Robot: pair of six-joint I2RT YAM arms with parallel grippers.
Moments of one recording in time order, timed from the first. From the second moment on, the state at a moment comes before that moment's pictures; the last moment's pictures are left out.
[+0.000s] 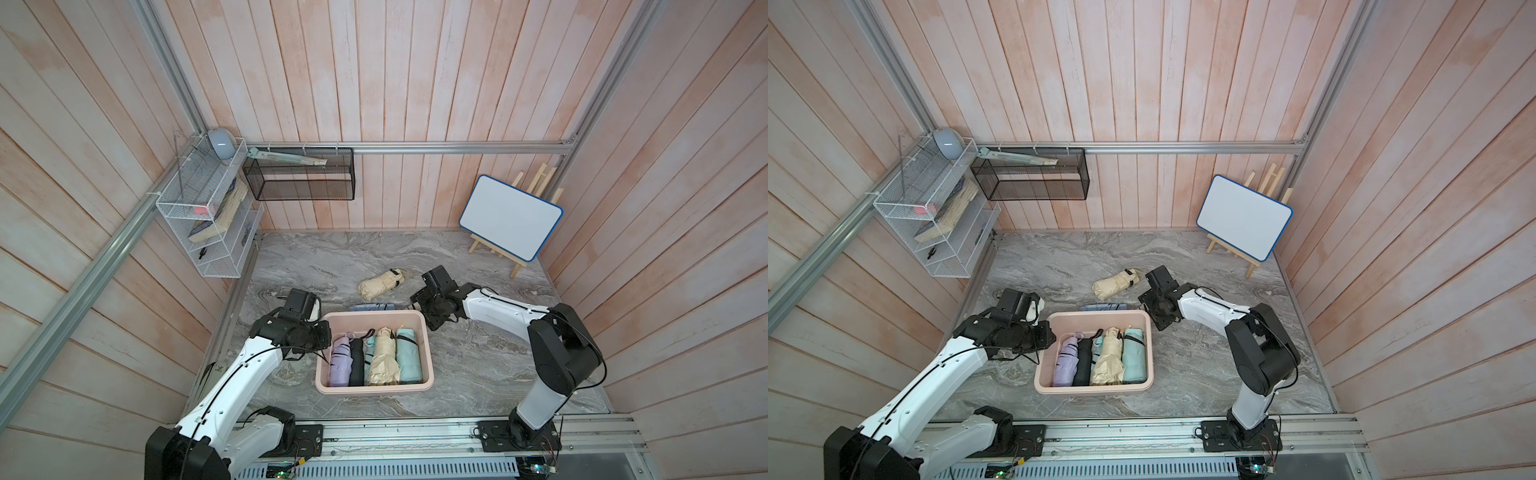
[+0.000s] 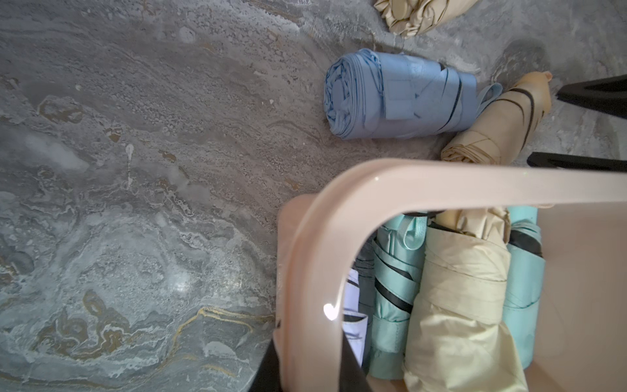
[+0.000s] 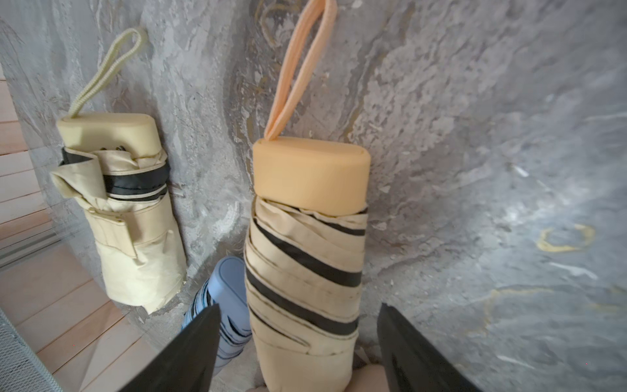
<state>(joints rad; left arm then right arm) -0.30 1.06 0.81 -0.88 0.19 -0.43 0.61 1.75 1.11 -0.42 -0.08 1.50</state>
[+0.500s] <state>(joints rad) -0.30 1.05 0.81 -0.88 0.19 -0.44 0.59 1.87 1.19 -0.50 -0.13 1.50</state>
